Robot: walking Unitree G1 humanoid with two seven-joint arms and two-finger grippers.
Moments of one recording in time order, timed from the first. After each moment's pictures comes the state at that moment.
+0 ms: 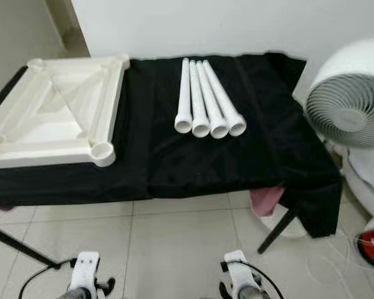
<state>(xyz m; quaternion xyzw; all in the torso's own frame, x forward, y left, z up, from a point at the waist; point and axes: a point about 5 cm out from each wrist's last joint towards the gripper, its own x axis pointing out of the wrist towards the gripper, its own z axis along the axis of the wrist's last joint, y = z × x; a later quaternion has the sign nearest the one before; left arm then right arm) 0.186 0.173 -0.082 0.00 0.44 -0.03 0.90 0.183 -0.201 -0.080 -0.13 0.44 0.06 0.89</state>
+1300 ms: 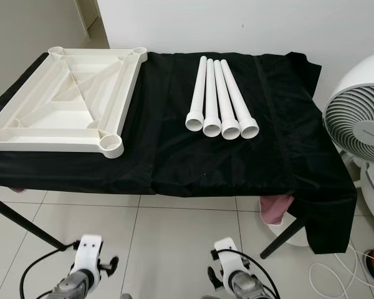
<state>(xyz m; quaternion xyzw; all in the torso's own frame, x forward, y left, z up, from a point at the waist) 0.228 0.172 -0.051 0.03 0.30 -0.06 0.95 0.221 -0.177 -0.055 -0.13 0.34 0.19 0.91</state>
